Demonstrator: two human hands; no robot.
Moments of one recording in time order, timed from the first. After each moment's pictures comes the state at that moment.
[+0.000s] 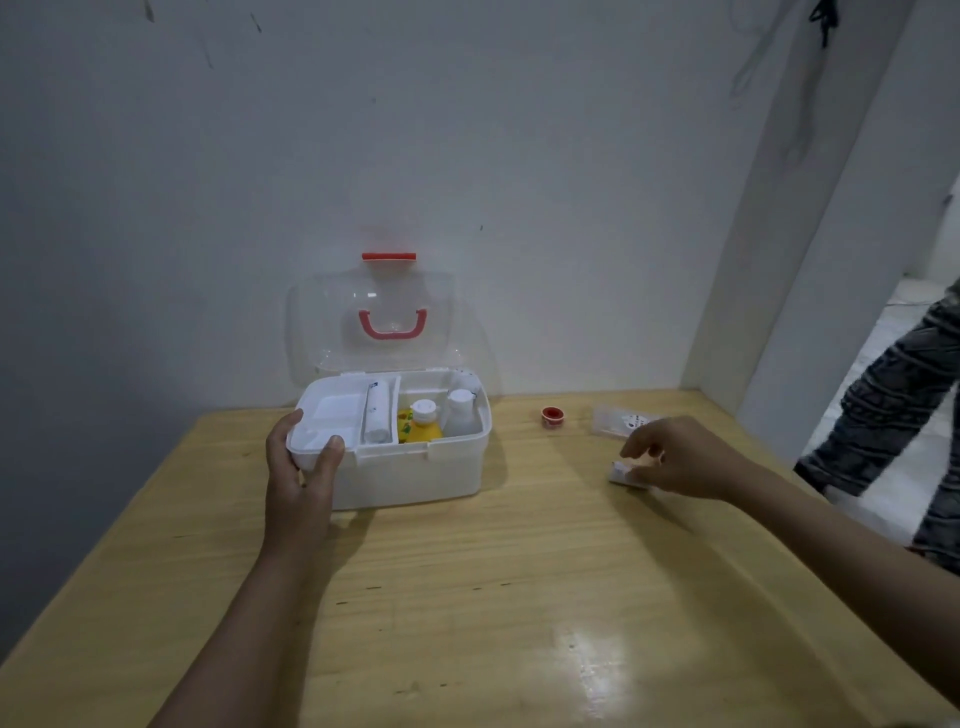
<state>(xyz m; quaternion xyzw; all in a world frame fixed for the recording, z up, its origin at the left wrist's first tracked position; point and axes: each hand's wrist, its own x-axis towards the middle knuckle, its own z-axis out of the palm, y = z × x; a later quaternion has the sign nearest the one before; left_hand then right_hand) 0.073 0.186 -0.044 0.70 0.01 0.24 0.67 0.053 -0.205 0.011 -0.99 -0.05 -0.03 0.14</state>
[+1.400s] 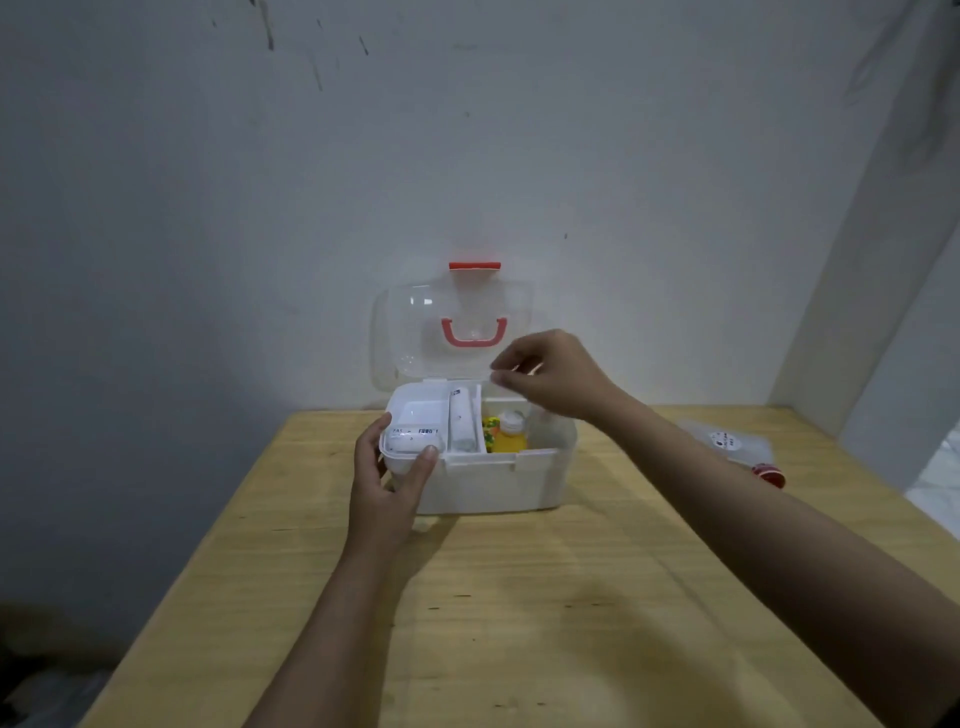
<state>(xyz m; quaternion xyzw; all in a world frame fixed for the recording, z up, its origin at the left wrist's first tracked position) 0.069 0.201 -0.041 0.70 -0.01 0.21 0.68 0.126 0.005 0.076 -0.90 -0.19 -0.15 0.35</state>
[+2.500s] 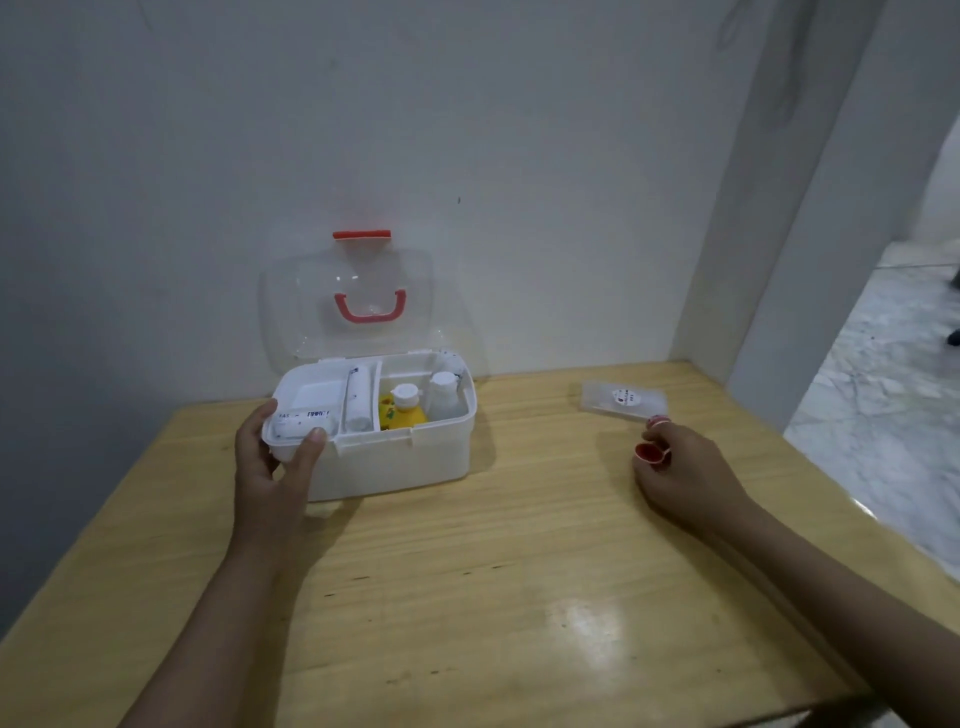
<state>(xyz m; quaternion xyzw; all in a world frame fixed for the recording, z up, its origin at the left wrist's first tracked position) 0.078 0.197 -0.048 0.69 0.00 0.23 0.68 0.029 -0.206 -0.050 -0.95 0.09 -0.19 0.24</state>
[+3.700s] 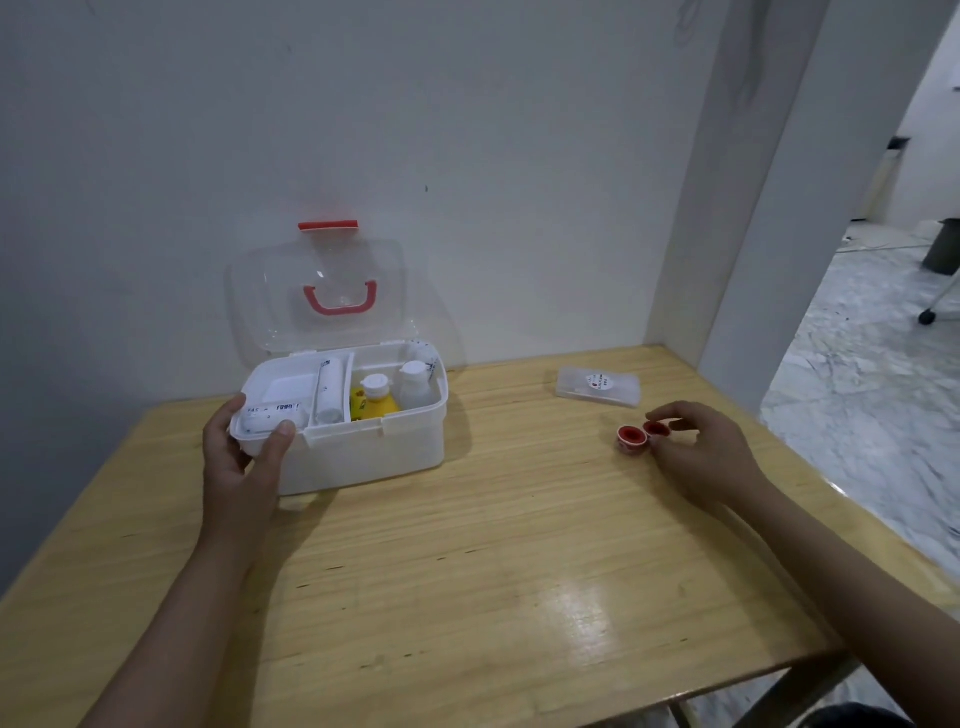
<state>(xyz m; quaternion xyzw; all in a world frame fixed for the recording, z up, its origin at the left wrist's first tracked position) 0.071 0.192 -0.041 0.70 0.00 0.23 0.67 0.008 -0.238 -0.043 -0.89 0.15 -0.21 0.38</state>
